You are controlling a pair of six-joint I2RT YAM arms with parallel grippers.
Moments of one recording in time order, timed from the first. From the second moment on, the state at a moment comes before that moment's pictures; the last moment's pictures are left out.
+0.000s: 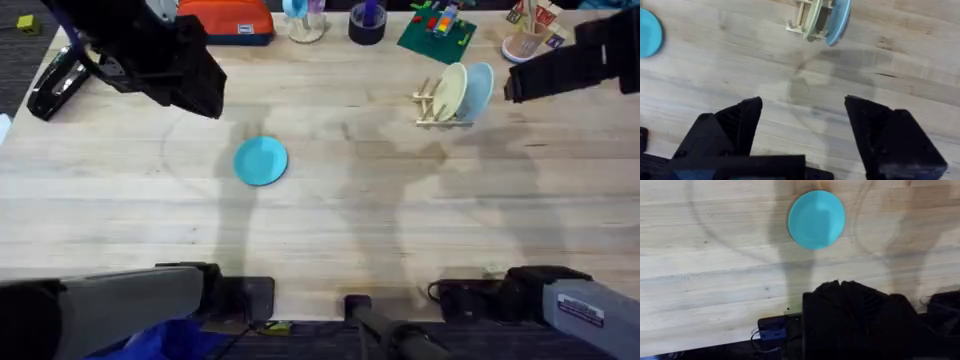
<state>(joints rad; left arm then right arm) 0.00 1.46 1.62 -1.60 0.16 0.01 0.01 1.20 1.53 -1.42 -0.11 -0.18</state>
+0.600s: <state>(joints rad) 0.04 1.46 1.62 -1.61 0.34 0.11 0.01 1.20 1.53 -1.42 -0.11 -0.18</state>
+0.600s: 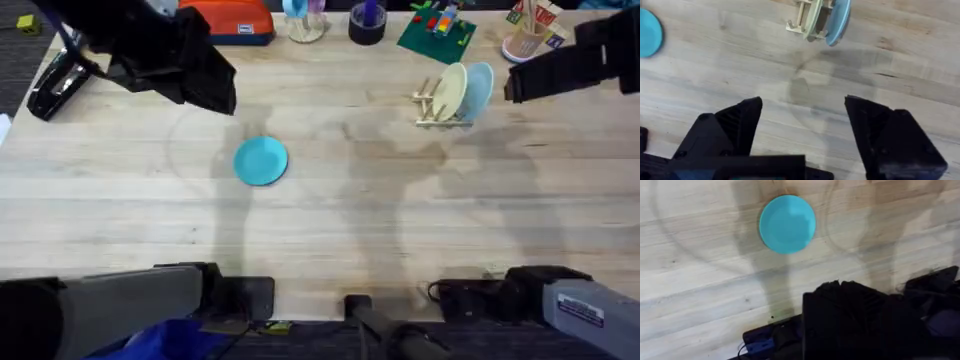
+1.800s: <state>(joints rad) 0.27 1.53 1.11 -1.23 0.59 0.29 0.01 1.20 1.53 -1.42 -0.11 -0.18</state>
